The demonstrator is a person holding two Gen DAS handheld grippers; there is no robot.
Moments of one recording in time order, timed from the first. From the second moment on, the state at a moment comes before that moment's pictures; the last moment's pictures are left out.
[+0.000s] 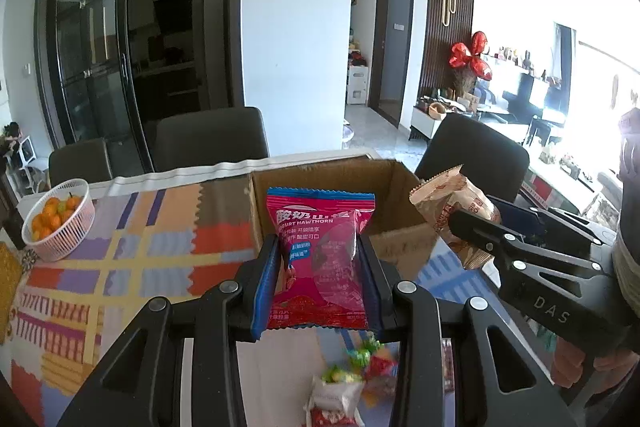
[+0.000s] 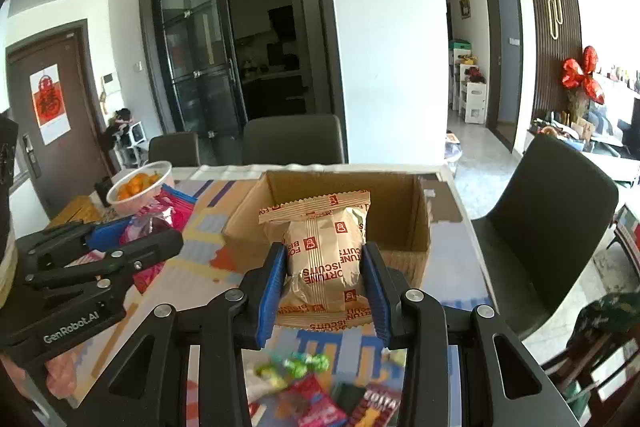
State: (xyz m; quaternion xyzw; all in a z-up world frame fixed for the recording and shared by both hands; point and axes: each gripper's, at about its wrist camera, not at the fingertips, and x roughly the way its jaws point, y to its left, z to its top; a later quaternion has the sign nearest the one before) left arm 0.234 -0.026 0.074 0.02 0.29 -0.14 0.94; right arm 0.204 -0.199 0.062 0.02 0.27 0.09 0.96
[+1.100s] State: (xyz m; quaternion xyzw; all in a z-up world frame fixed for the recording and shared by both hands) left arm 0.318 -0.037 0.060 0.03 0.34 -0.11 0.93; right arm 0.304 -0.215 0.060 0.01 0.32 0.03 0.95
